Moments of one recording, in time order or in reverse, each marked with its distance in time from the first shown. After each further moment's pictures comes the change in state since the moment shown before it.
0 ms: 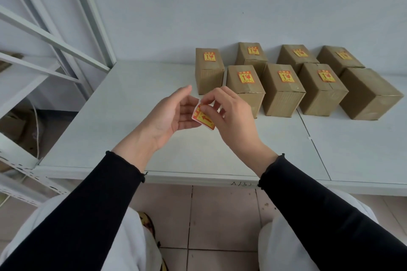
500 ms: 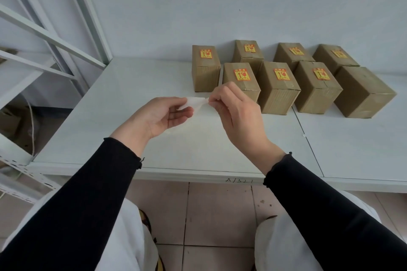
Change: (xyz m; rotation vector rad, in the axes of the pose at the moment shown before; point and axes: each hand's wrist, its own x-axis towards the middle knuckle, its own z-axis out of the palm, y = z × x) left_hand 0.029 -0.012 -0.021 -0.152 0.133 -0.205; right_hand -0.011 0.001 -0.023 -0.139 0.085 -0.187
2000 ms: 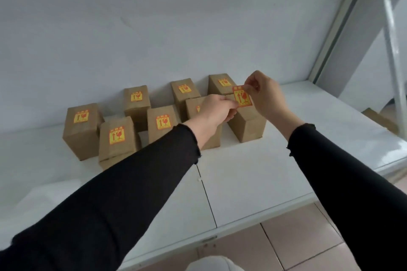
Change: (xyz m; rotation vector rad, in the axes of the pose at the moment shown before) left_hand 0.104 0.000 0.428 0.510 -0.286 0.272; right_hand 0.005 0.307 -0.261 -0.237 0.085 0.733
